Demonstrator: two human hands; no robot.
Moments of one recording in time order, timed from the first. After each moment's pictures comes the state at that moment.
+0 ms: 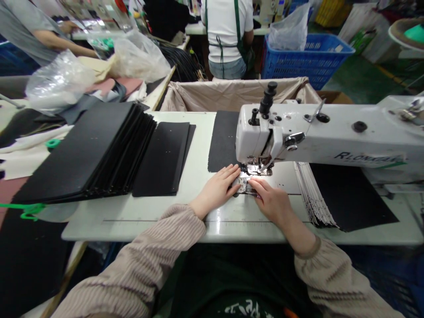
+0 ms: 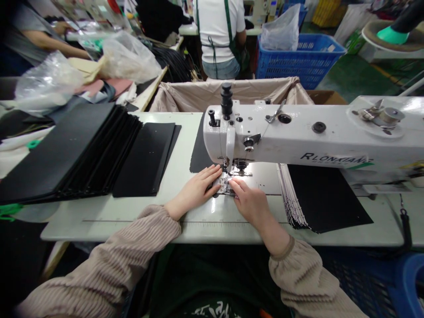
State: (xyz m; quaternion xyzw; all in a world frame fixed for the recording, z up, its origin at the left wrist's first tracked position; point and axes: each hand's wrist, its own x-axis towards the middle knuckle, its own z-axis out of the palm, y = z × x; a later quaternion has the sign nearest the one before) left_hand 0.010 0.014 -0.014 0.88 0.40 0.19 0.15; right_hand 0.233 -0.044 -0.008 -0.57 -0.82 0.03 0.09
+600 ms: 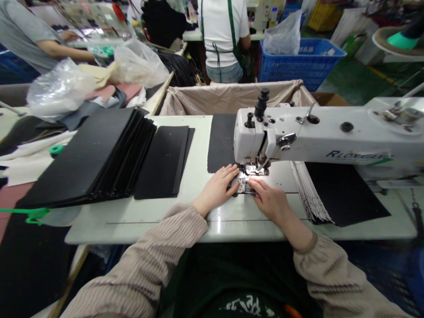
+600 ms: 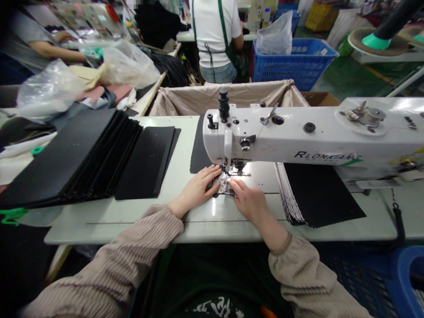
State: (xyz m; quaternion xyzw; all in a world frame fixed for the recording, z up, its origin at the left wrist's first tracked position) left_hand 0.013 0.016 -0.013 0.87 0.41 0.22 0.15; right_hand 0.231 -0.044 -0.007 -0.57 -0.81 0.03 0.09
